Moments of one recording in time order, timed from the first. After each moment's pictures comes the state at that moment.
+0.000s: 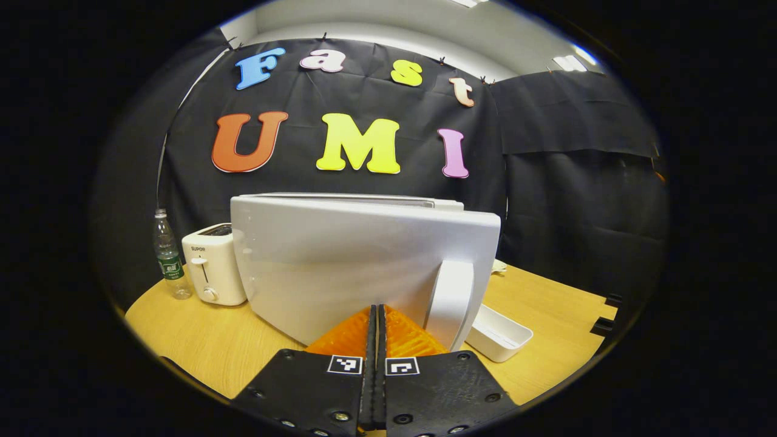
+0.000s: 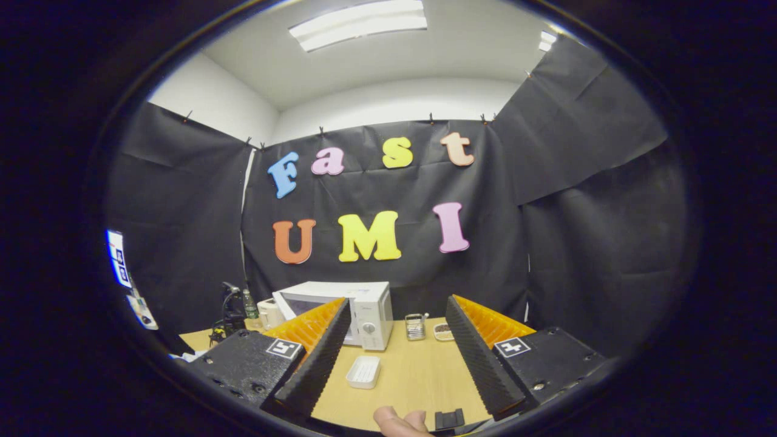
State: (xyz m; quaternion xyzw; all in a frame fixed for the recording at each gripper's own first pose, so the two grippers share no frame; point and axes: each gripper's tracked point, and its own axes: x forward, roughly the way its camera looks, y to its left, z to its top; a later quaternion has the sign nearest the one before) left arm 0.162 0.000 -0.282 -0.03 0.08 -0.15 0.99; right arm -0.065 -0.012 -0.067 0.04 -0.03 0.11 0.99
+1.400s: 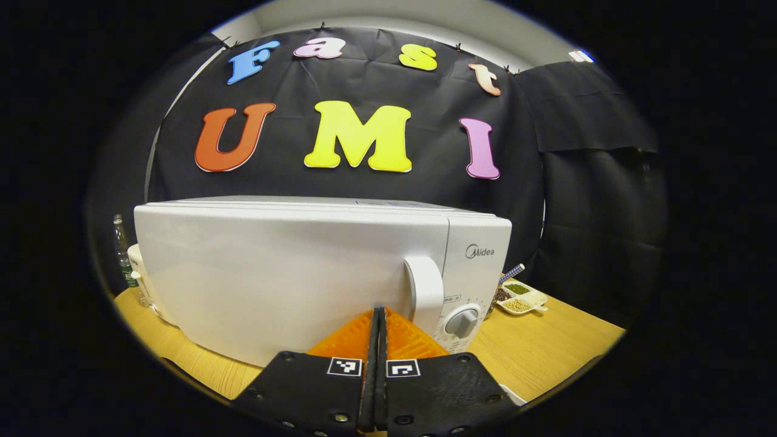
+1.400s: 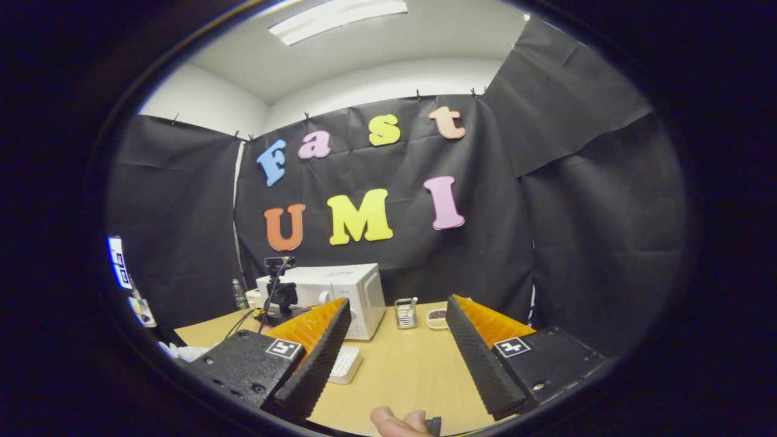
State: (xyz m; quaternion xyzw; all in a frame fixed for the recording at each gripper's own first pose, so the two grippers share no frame) left arm 0.324 -0.080 -0.279 -0.03 0.09 -0.08 0.99; right arm 0.004 -0.064 -0.123 0.06 0.01 0.13 0.99
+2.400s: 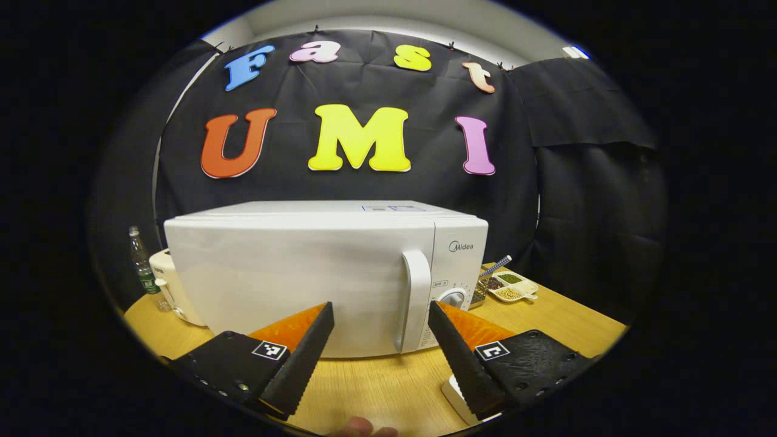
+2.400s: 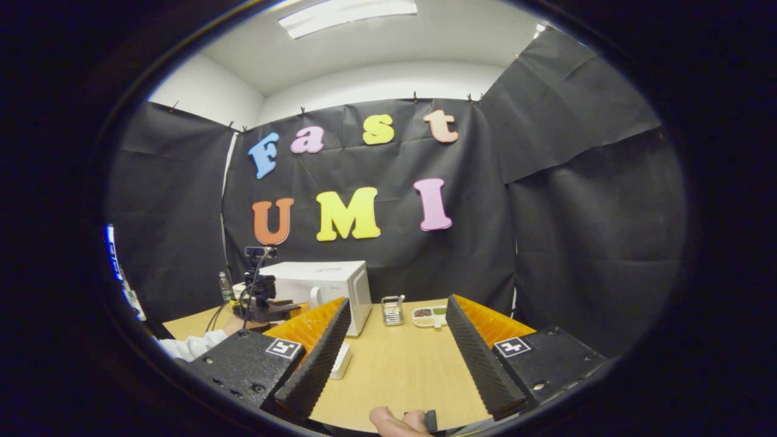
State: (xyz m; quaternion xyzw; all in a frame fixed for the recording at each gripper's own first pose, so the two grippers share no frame) left arm 0.262 -0.066 -0.251 -0.01 0.08 -0.07 0.99; right arm -0.010 -0.052 -0.122 0.04 0.02 0.08 1.00
